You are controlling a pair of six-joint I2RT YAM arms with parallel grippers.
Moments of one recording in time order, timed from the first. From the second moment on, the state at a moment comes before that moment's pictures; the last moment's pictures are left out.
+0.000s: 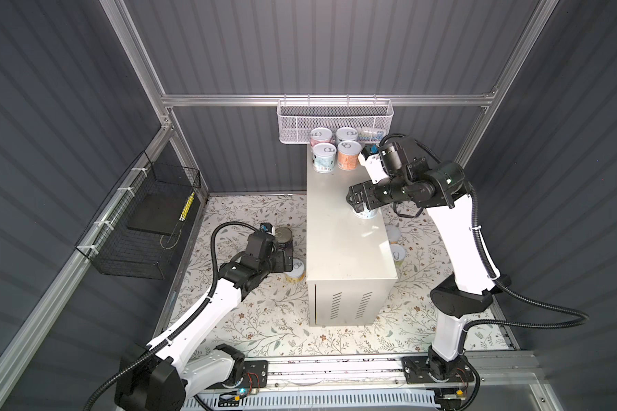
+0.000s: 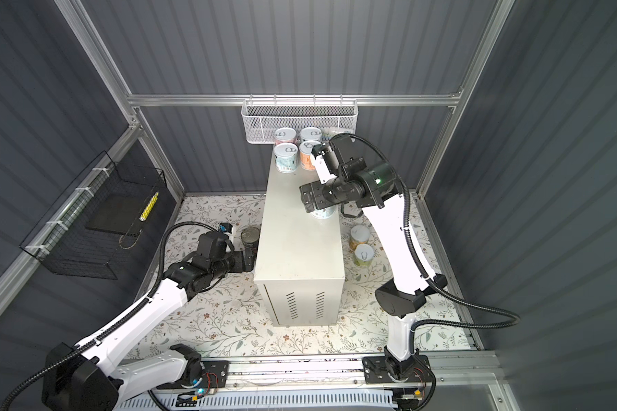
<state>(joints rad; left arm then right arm) -0.48 1.13 0.85 -0.47 -0.11 -0.33 0.61 1.90 2.66 -1.50 0.04 0.14</state>
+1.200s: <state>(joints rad) -0.48 1.13 0.85 -0.49 -0.12 -0.33 0.55 1.56 1.93 -0.96 0.01 0.20</state>
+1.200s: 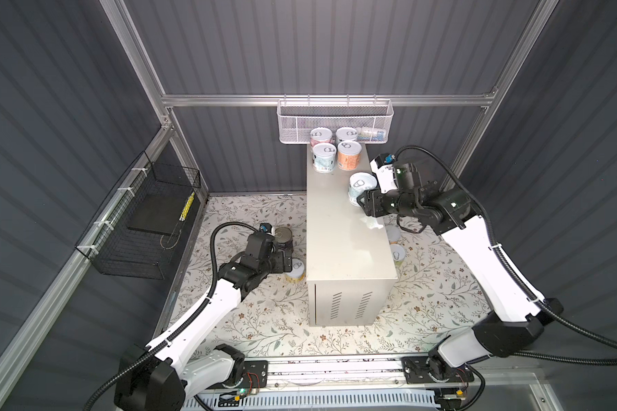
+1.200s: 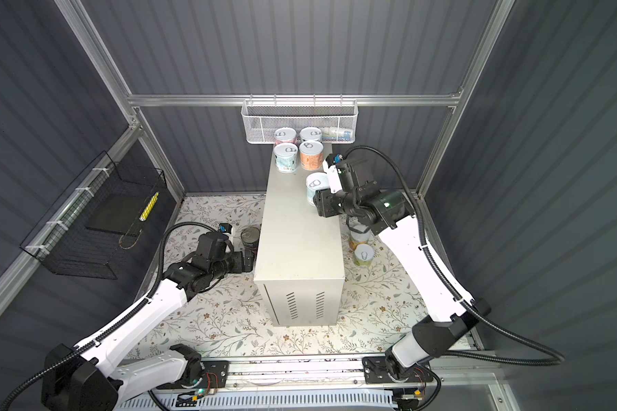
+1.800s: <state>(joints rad) -0.48 1.16 0.85 -0.49 -0.12 -0.33 0.50 1.81 2.19 -0.91 -0.01 0.20</state>
